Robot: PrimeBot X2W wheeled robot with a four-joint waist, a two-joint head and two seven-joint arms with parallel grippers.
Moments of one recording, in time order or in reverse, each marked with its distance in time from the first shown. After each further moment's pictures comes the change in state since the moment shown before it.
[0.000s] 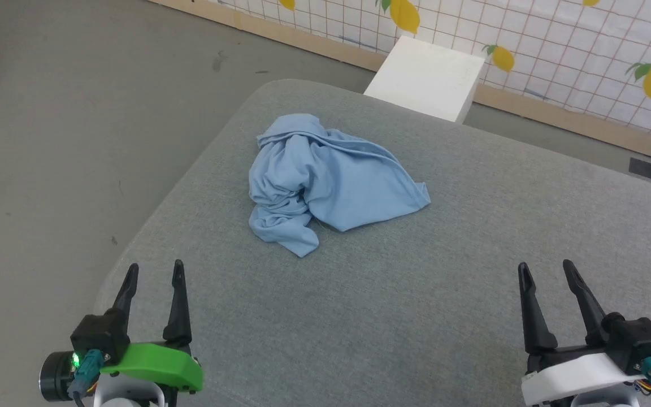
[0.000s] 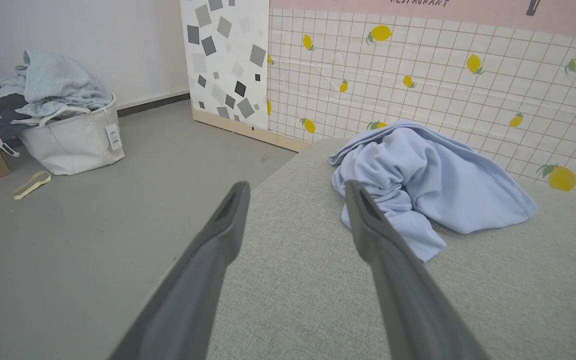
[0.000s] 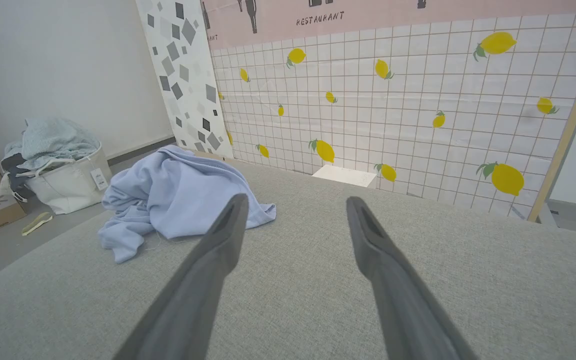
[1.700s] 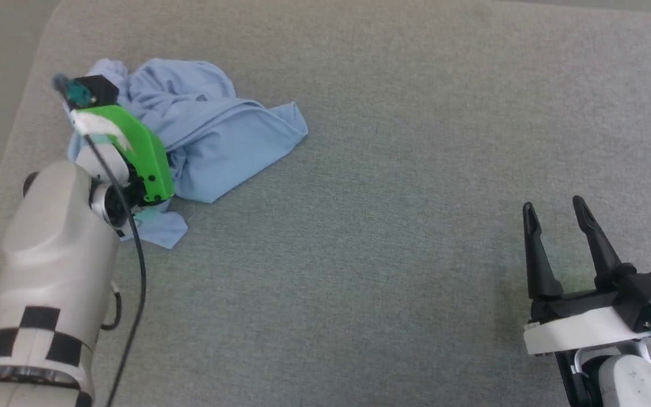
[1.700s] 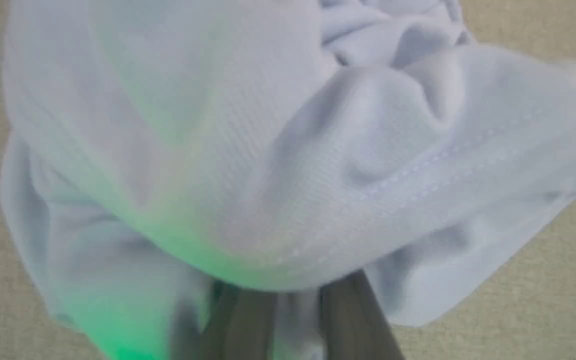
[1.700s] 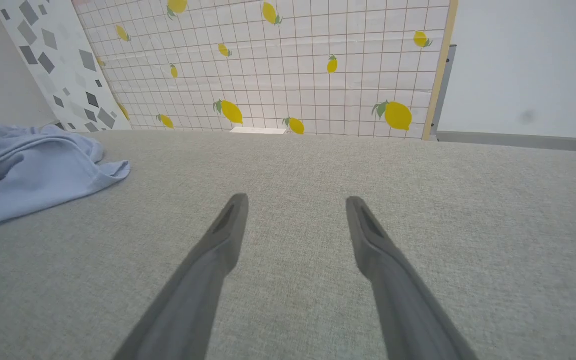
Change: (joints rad) left arm -0.908 0.232 -0.334 0.798 -0.459 -0.016 0.763; right arm -0.124 0.000 -0.004 -0.069 -0.070 0.000 0.000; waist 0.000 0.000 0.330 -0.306
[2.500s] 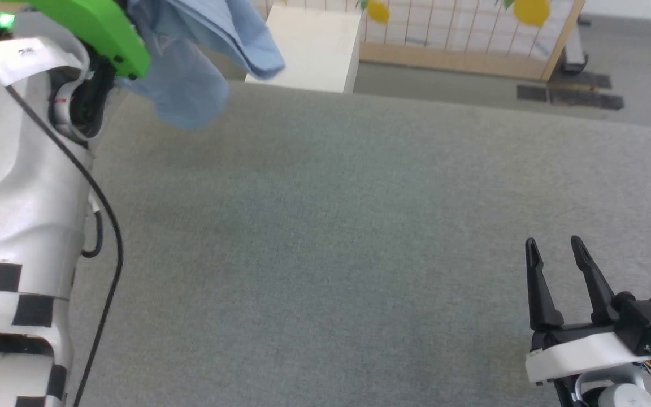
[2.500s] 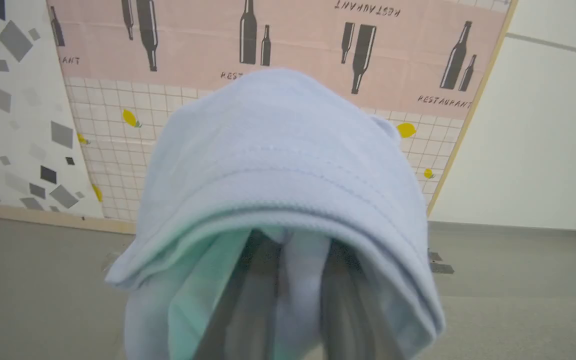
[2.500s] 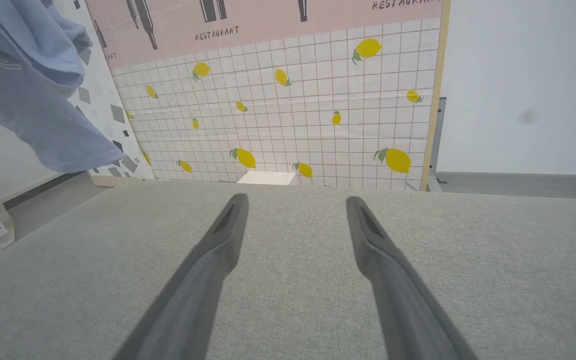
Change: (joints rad) left arm -0.120 0.039 0.005 -0.324 -0.028 -0.008 -0.366; right arm 0.067 0.000 -0.008 0.064 0.087 0.000 0.000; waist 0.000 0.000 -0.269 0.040
